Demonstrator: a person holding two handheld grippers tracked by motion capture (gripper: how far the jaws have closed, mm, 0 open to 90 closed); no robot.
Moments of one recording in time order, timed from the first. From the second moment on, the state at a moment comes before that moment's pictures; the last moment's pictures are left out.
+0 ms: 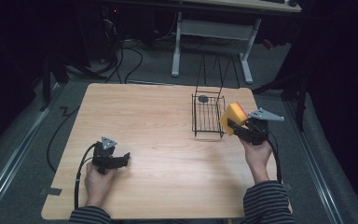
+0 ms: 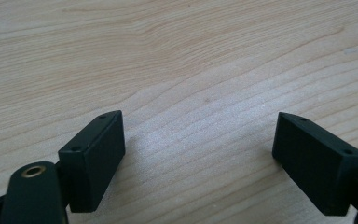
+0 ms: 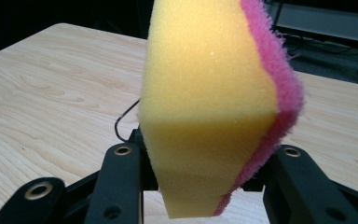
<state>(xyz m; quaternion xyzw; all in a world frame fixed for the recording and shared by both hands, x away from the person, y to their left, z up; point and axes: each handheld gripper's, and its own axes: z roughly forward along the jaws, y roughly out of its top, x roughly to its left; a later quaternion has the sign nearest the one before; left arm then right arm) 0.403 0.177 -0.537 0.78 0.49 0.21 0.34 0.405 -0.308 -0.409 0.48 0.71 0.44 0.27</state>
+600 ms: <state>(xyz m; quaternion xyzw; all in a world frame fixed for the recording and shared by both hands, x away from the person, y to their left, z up) 0.402 0.177 -0.537 0.78 0.49 0.21 0.34 0.435 -0.284 -0.413 0.48 0.73 0.43 0.26</state>
